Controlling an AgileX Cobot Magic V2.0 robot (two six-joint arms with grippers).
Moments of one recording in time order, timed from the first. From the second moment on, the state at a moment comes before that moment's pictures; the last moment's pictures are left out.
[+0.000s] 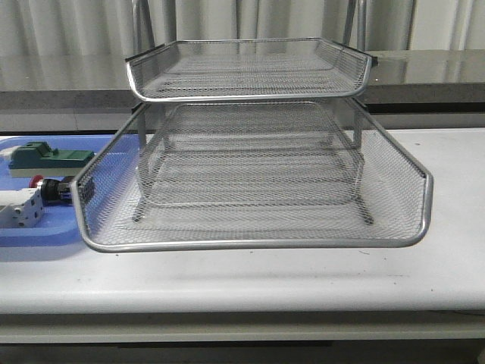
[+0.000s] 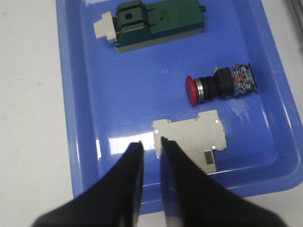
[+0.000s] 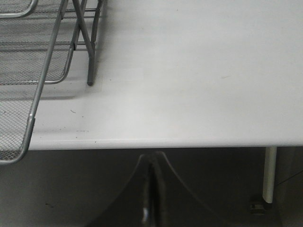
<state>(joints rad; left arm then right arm) 0.04 1.56 -1.25 -0.05 0.77 0.24 0.22 0.43 -0.61 -0.18 0.88 0.30</state>
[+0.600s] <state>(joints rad) 0.04 1.61 -1.27 -0.14 0.77 0.34 0.22 0.43 -0.61 -0.18 0.88 0.30</state>
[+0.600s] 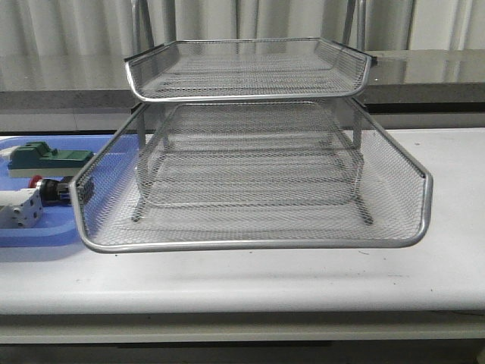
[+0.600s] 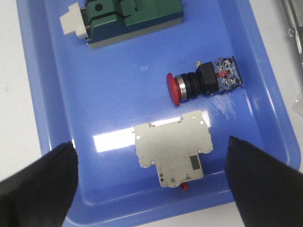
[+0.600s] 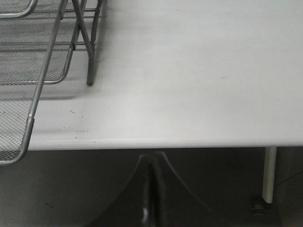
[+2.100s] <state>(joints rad) -0.13 2.23 -1.76 -0.12 0.98 1.06 0.22 0.43 -0.61 -0.18 0.88 0.30</state>
